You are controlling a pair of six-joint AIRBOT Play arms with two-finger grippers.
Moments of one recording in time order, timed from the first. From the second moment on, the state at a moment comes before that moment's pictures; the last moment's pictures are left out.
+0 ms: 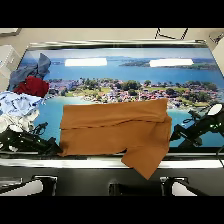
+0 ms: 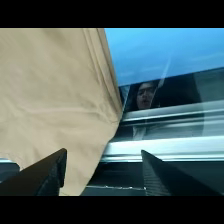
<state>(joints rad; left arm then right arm) 0.42 -1.36 0.57 1.00 -1.39 -1.12 -0.39 -1.30 0.91 -1.32 1.57 1.55</state>
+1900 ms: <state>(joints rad) 0.28 -1.80 1.43 0.89 -1.46 -1.38 -0.21 -1.86 1.71 -1.10 1.47 1.55</state>
